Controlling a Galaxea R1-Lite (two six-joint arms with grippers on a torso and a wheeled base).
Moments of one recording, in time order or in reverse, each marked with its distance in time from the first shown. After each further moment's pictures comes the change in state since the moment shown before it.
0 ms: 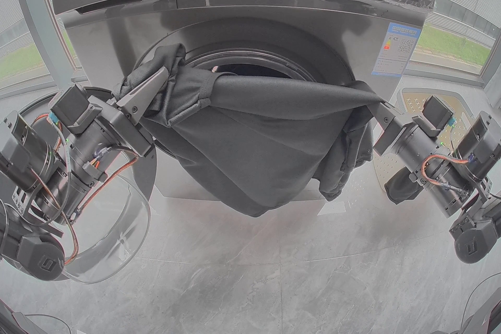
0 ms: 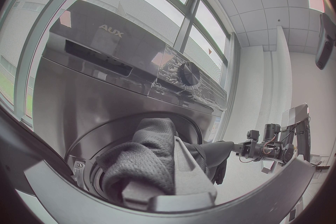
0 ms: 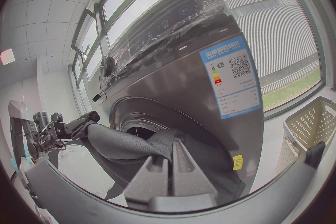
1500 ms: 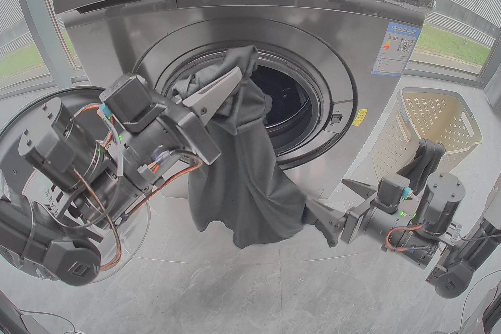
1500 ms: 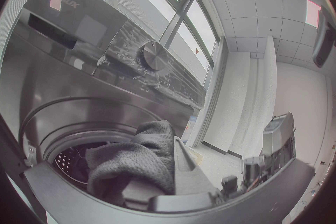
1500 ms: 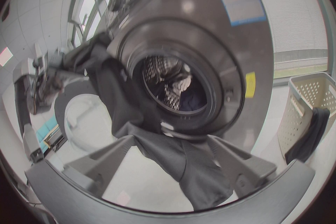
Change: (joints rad) left arm -0.210 0.104 -0.145 0.058 0.028 0.005; right arm 0.088 0.164 0.217 0.009 0.020 -0.024
